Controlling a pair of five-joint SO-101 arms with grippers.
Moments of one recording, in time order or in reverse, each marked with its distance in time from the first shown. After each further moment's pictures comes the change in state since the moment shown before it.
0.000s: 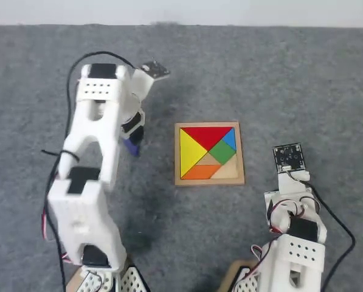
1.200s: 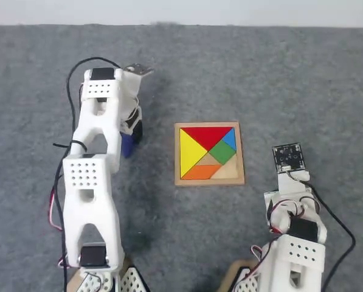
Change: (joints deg) left arm -4.4 30.9 -24.9 0.3 14.2; right arm -0.2 0.0 0.0 0.0 0.0
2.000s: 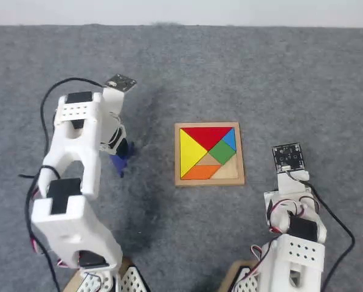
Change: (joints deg) left arm -4.6 -37.9 51.8 -23.0 -7.5; right arm 0.0 0.0 0.0 0.0 0.0
